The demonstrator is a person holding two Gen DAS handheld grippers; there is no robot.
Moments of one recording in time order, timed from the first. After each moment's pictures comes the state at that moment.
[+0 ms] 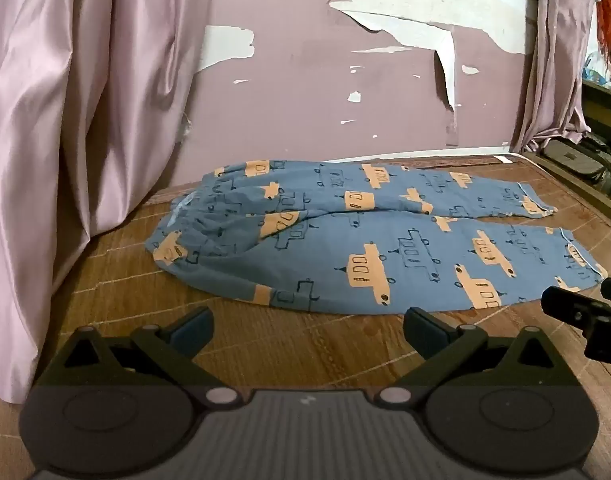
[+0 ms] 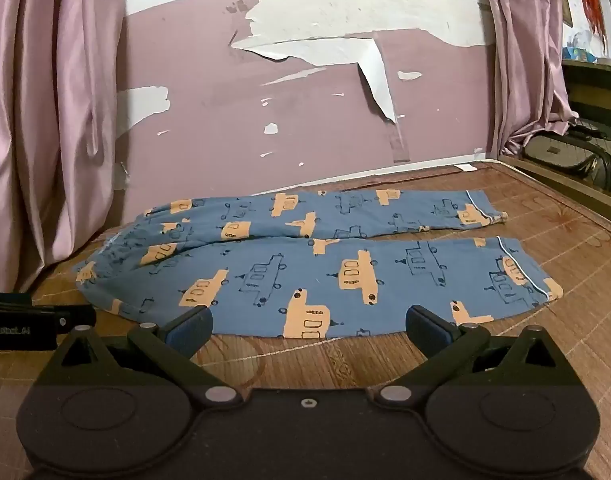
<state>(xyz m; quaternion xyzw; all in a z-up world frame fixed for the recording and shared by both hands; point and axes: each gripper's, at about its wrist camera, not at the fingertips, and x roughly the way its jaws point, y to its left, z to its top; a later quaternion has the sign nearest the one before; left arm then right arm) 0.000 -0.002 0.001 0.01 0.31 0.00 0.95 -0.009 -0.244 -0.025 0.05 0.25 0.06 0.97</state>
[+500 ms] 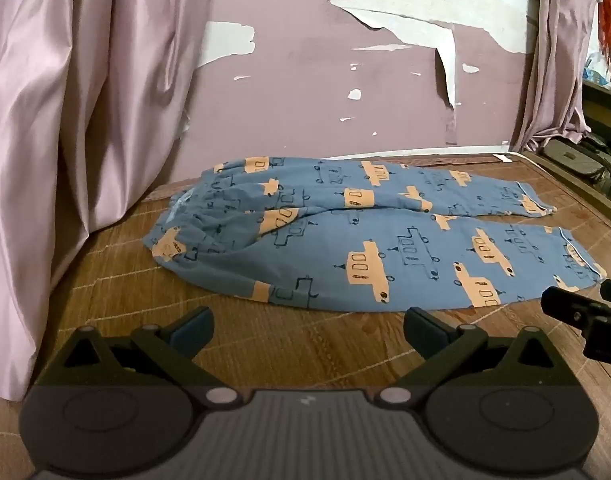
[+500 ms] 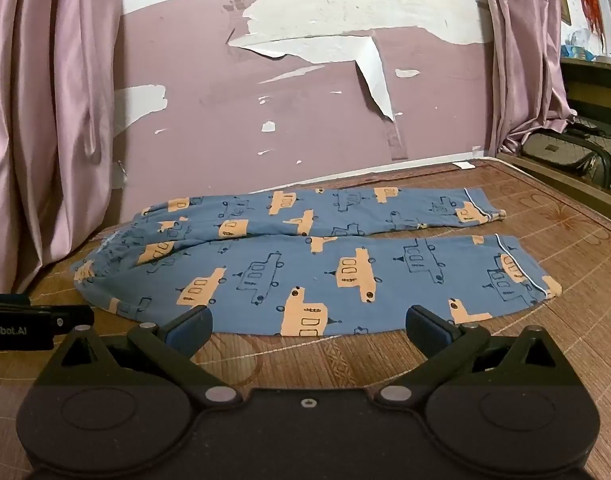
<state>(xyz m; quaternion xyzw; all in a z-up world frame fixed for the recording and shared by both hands) -0.003 -0.007 -0.002 0.00 0.31 0.00 0.95 -0.009 -0.245 -0.027 0.05 0.25 0.06 0.97</state>
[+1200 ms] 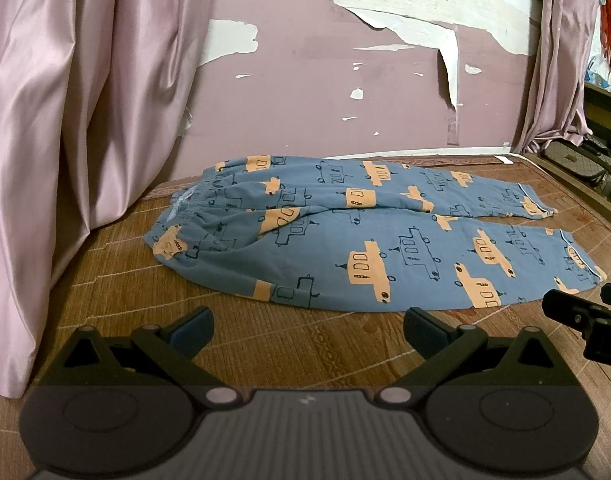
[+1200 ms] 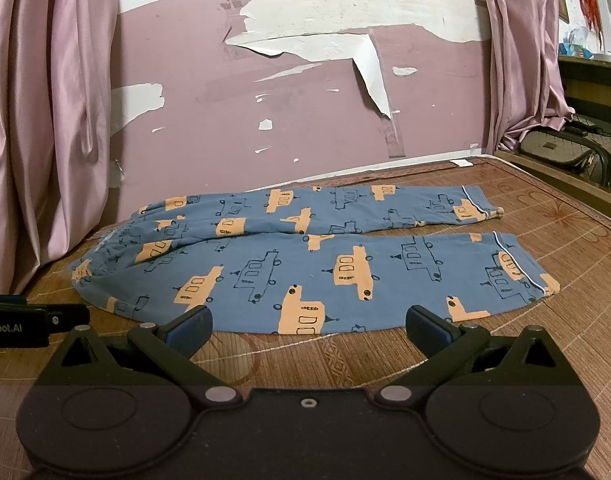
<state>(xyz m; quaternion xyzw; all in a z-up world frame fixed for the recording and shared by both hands) -0.001 0.000 -0.004 -0.01 0.31 -0.01 0.95 -0.008 -0.246 -0.029 0.05 0.25 0.06 0.97</state>
